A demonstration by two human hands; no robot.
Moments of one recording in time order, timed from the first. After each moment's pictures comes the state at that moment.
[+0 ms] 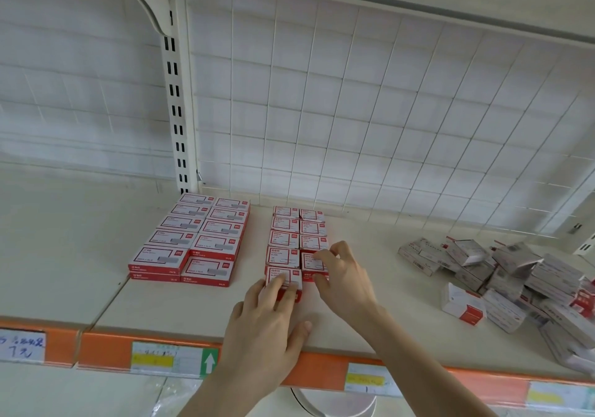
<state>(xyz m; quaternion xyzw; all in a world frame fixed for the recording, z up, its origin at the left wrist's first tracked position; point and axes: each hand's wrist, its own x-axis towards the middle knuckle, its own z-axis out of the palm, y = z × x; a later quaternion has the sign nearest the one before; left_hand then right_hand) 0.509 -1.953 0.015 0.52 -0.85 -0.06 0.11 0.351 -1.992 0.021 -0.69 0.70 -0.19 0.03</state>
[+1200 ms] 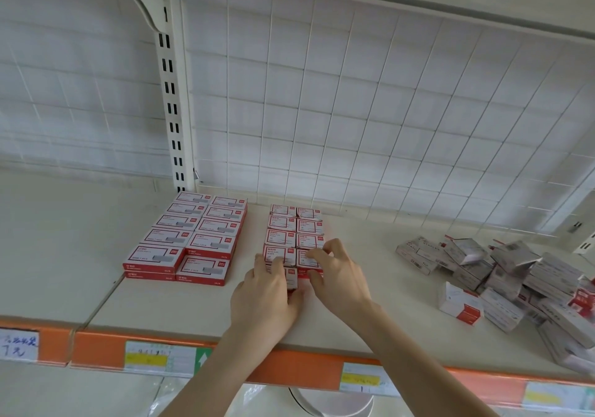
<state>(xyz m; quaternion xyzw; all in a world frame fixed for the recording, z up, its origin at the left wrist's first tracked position) 0.485 -1.991 0.013 0.58 -0.79 -0.07 0.18 0.349 -1.996 0.018 -0.70 0.69 -0.20 0.02</state>
